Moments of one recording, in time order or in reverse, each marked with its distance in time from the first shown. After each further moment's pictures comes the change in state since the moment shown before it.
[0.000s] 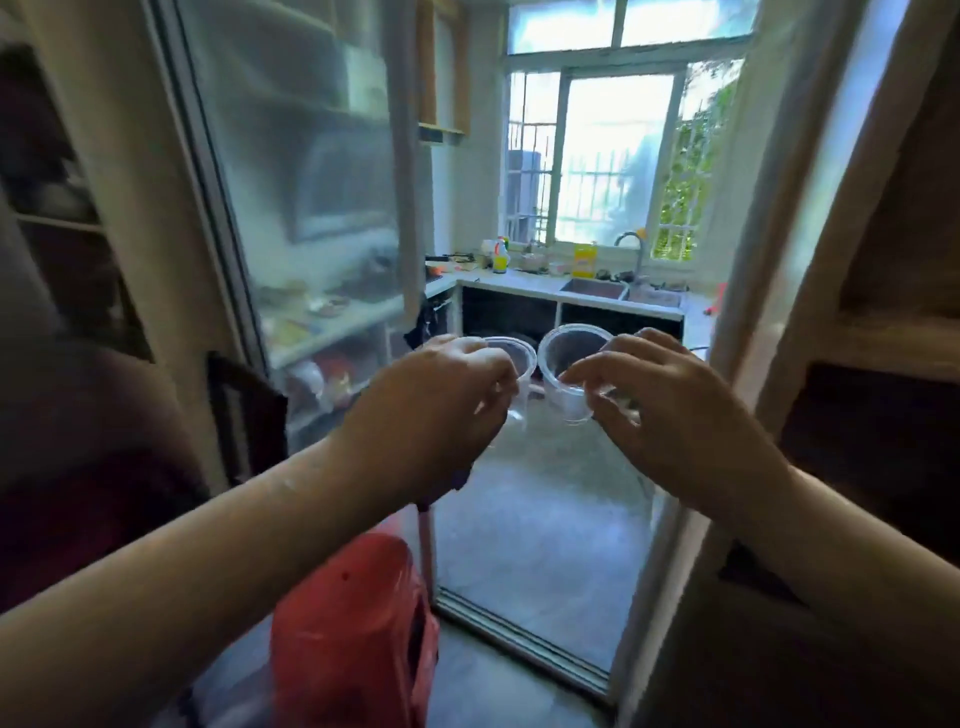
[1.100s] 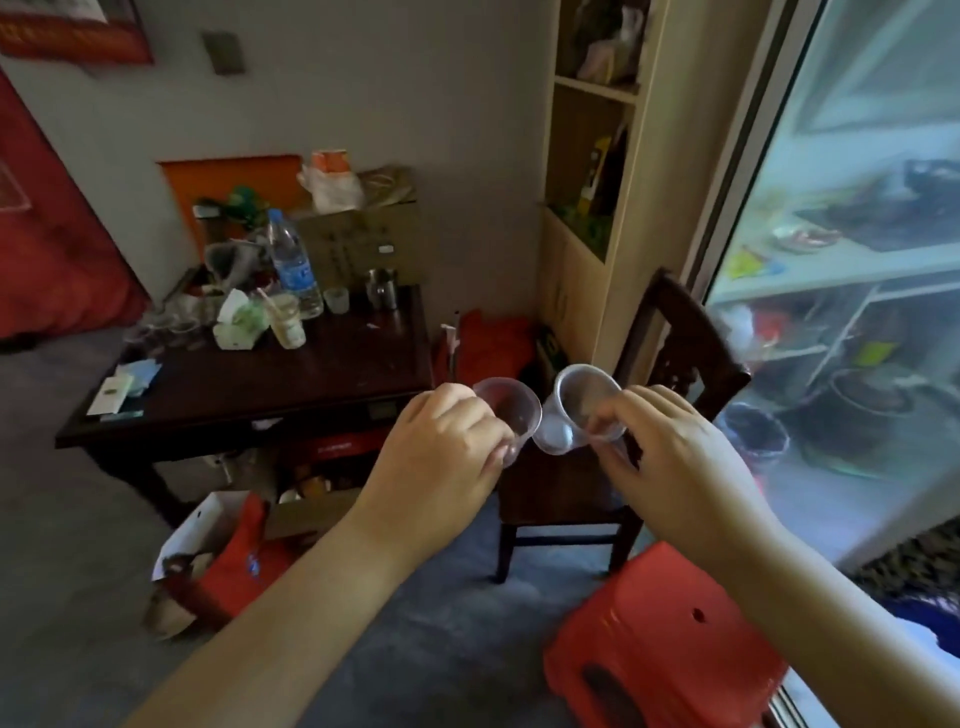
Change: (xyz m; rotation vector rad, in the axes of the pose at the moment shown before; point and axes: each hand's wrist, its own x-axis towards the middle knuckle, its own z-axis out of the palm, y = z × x) left_hand -0.252 -0.357 -0.082 0.522 -0.057 -0.800; right_hand 0.225 -0.235 0.427 0.662 -0.350 -0.353
